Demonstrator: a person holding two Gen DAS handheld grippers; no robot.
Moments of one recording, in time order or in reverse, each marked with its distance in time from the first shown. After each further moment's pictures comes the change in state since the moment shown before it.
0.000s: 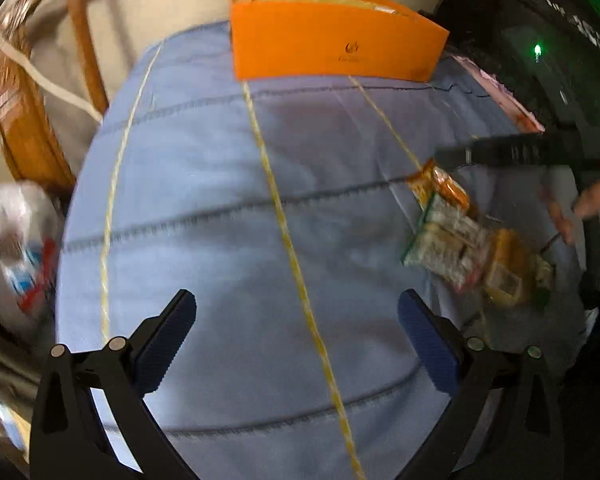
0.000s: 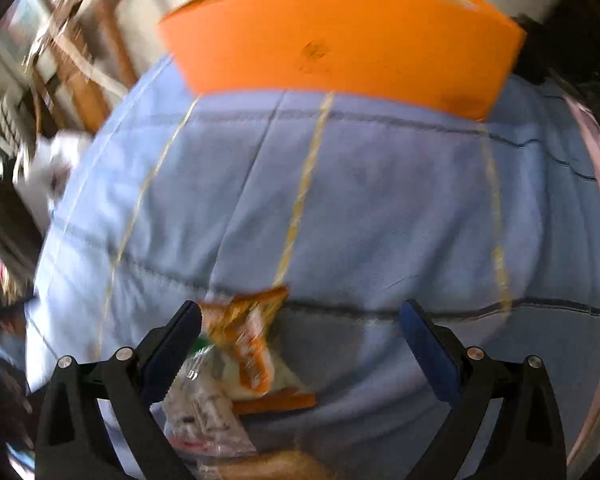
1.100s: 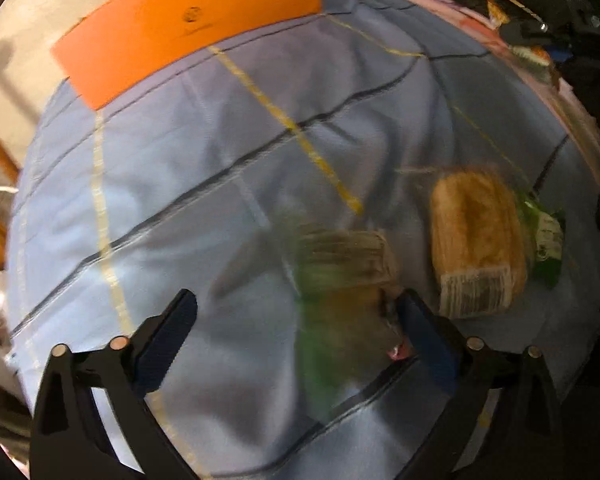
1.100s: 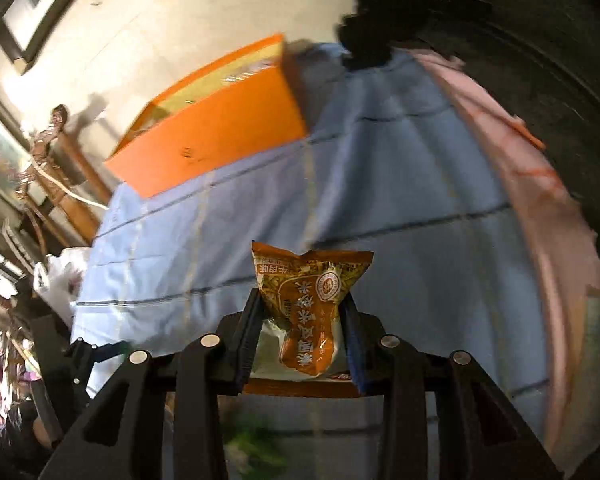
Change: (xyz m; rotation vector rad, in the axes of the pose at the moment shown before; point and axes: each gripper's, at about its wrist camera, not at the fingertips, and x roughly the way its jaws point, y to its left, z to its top) left arm 0.061 -0.127 0.010 0.338 0.100 -0.022; right arm -0.104 -0.148 -0.091 0.355 -0.205 0.058
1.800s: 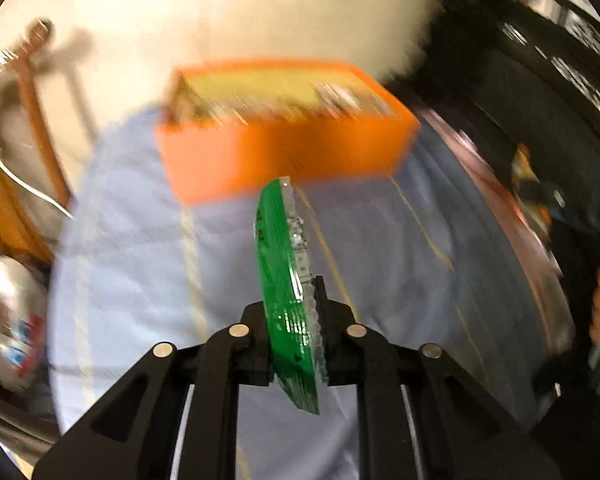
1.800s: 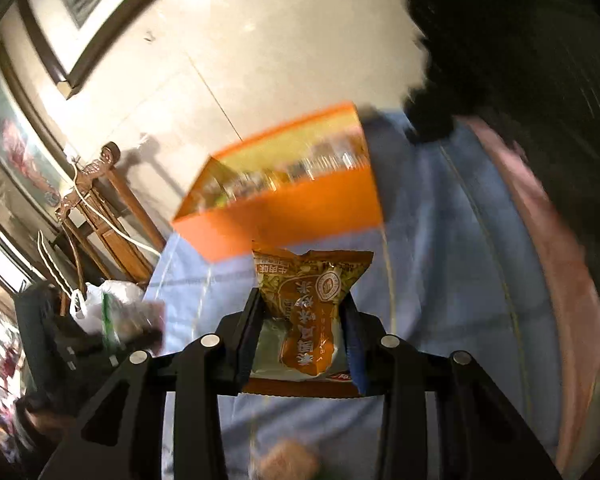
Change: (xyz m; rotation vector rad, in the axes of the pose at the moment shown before) left arm -0.113 0.109 0.096 -0.316 -0.255 0.043; right arm -0.027 0.090 0.078 -0.100 -0.176 0.143
